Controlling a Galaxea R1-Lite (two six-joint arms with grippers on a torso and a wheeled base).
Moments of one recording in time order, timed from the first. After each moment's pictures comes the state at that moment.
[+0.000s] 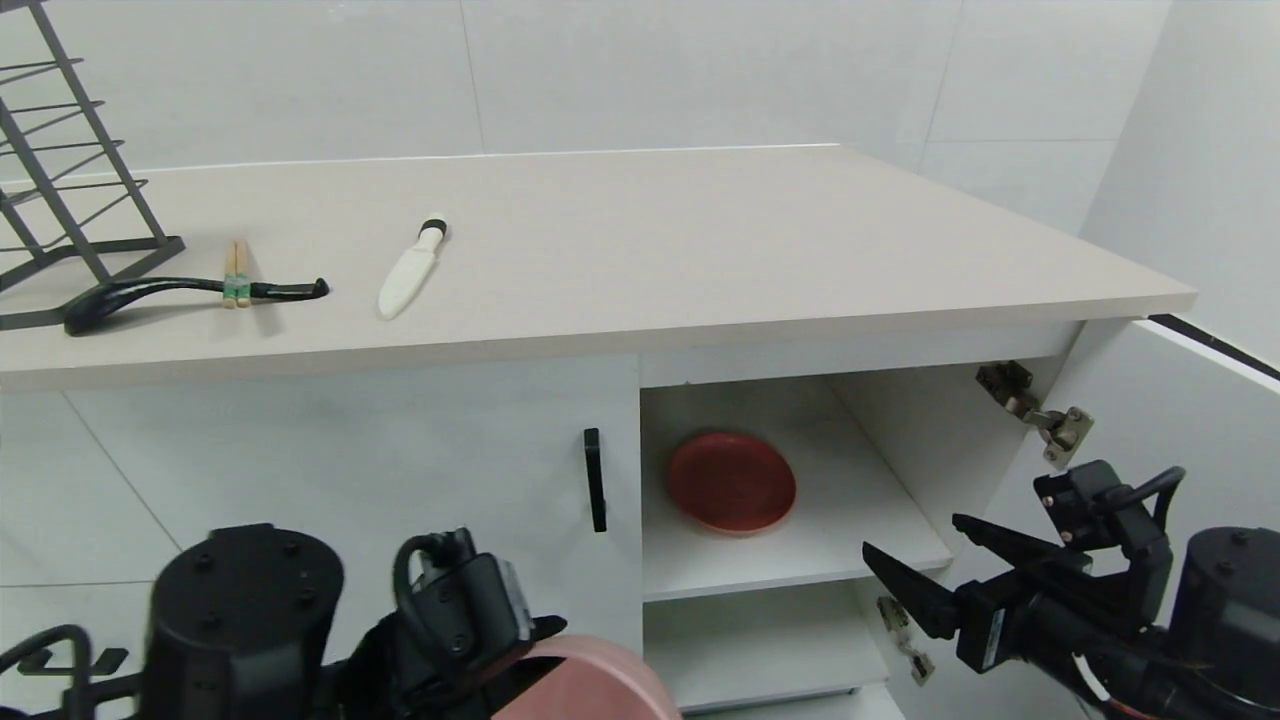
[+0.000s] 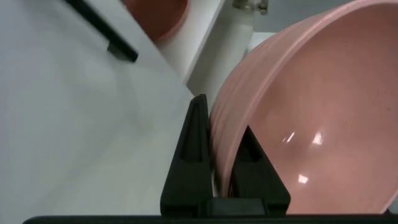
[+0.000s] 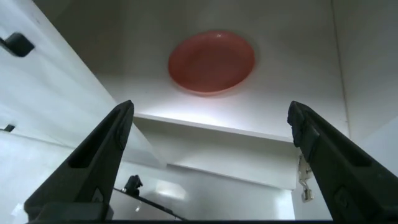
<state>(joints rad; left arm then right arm) -0.87 1.50 -0.31 -0.71 -0.01 0.35 0.58 1.71 0.00 -1.39 -0.14 0.19</state>
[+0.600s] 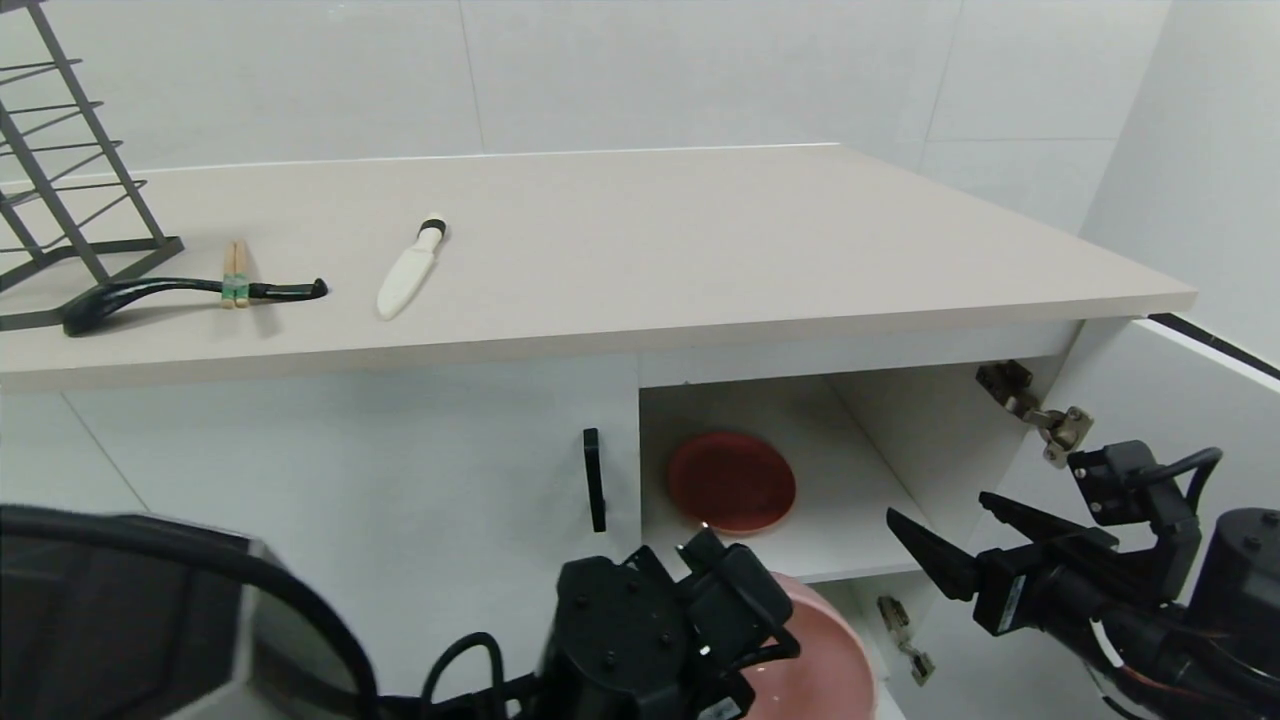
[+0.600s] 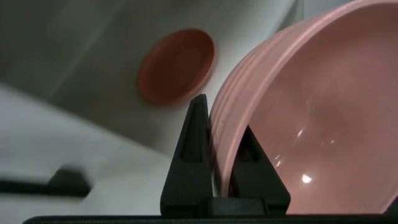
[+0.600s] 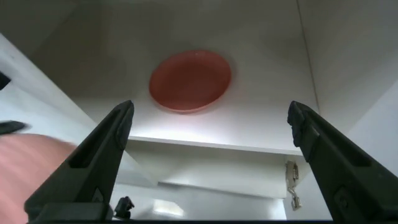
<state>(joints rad) -1.09 2.06 -0.60 -1.13 0.40 0.35 0.49 1.71 0.00 -1.45 -0.14 0.19</state>
